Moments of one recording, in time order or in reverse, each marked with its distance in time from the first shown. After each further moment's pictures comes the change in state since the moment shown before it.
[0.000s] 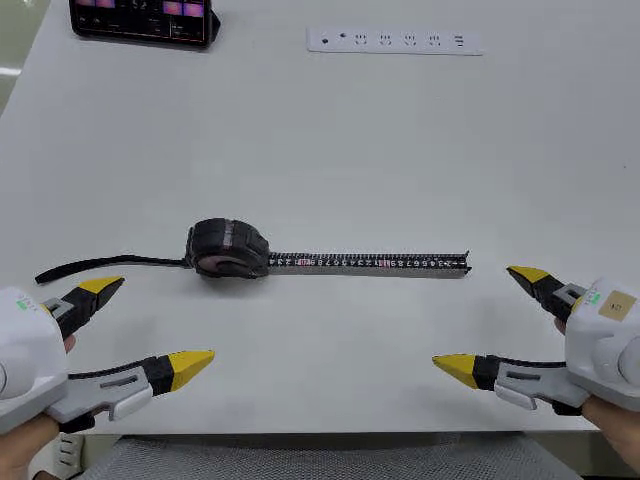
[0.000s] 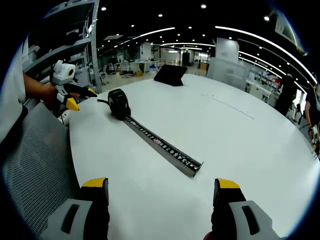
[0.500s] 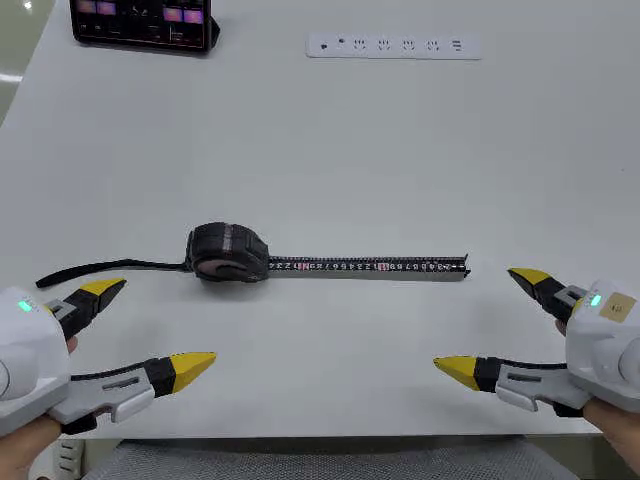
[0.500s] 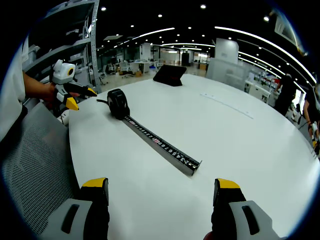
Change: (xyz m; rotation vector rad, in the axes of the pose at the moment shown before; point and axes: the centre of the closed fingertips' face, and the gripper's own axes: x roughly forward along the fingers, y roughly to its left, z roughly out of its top) left arm 0.001 -0.002 0.002 0.001 -0.002 0.001; right arm -0.002 -0.002 -0.003 0.002 -0.001 -0.006
